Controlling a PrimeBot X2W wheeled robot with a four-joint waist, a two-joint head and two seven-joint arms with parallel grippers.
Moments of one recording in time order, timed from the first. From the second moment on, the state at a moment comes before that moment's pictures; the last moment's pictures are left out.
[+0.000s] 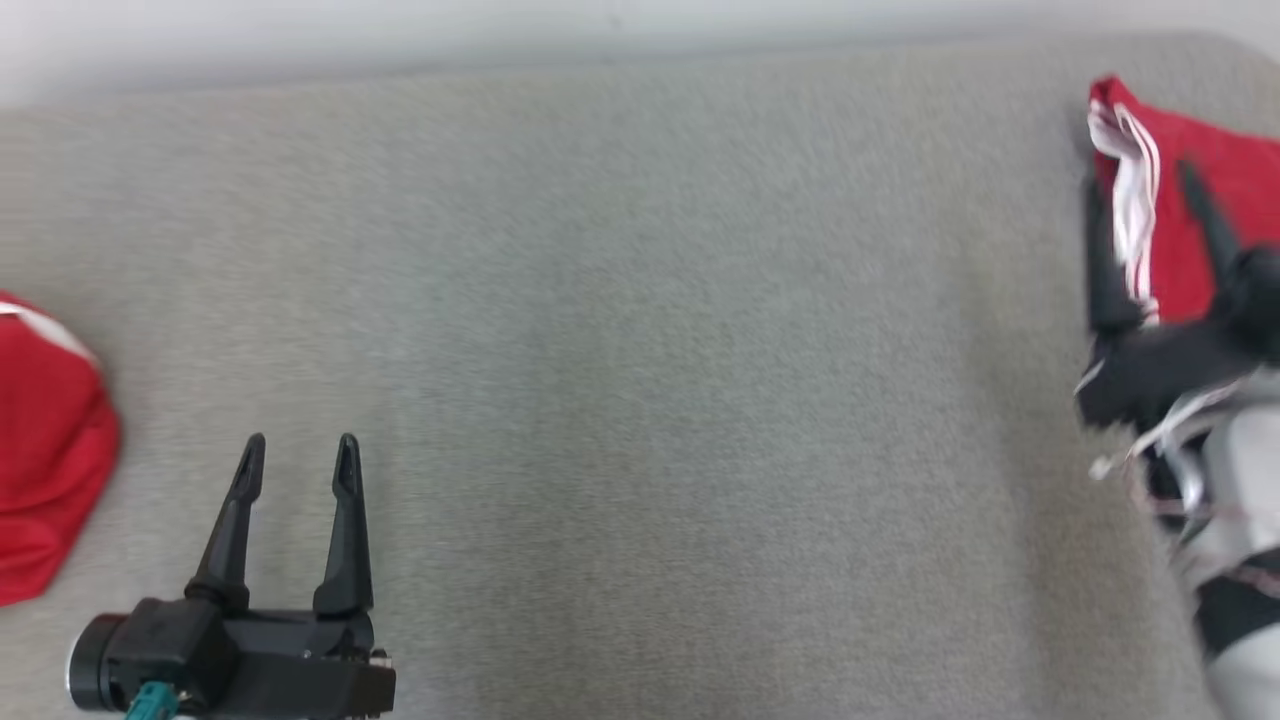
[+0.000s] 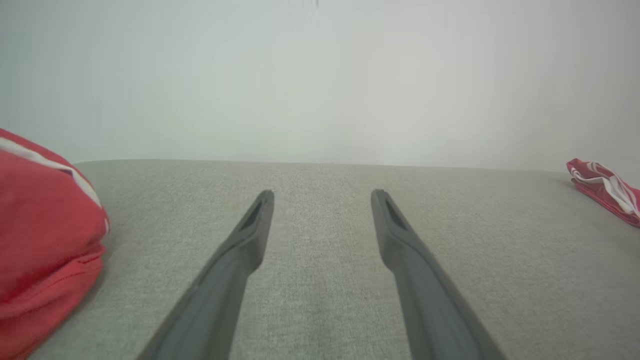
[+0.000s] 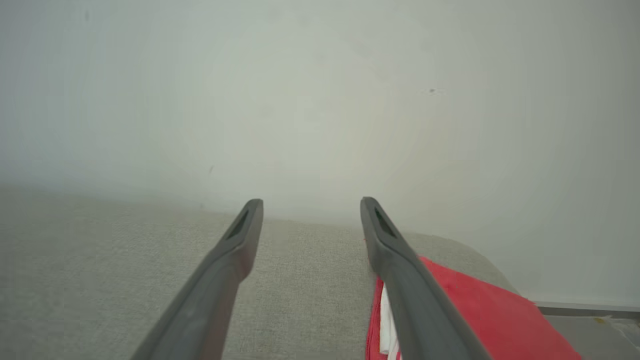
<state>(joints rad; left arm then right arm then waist) -0.12 0.09 0.00 0.02 -0.19 -0.13 -0.26 -0.66 -0.35 0.09 0.53 0.21 0.13 -0.23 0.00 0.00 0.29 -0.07</state>
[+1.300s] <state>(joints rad) 0.04 0.07 0.01 0.12 -0.19 -0.13 -0.26 0.06 -0.08 0.00 0.09 0.24 0.13 -0.16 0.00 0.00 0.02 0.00</state>
